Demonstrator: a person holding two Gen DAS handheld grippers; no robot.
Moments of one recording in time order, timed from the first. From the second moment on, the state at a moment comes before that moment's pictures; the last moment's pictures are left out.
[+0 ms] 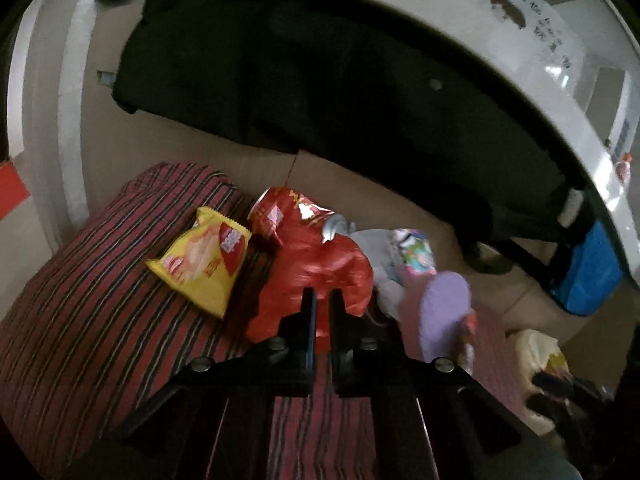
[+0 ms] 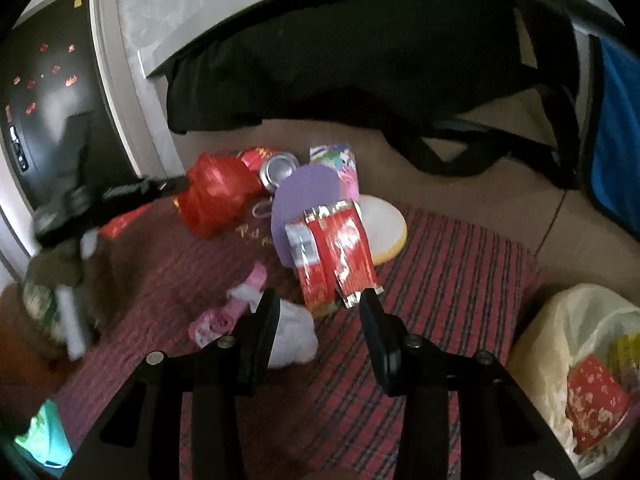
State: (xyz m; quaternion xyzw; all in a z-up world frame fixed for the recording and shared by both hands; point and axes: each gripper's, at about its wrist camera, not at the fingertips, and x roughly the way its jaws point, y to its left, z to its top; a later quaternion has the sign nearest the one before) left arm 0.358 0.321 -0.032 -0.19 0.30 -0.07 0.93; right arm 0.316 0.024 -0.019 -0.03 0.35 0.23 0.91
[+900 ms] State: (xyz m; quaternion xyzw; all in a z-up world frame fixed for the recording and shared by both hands) left arm 0.358 0.336 -0.050 -0.19 0.34 -0.15 0.91; right arm 0.428 0.086 -0.045 -0.01 0.41 0.26 0.87
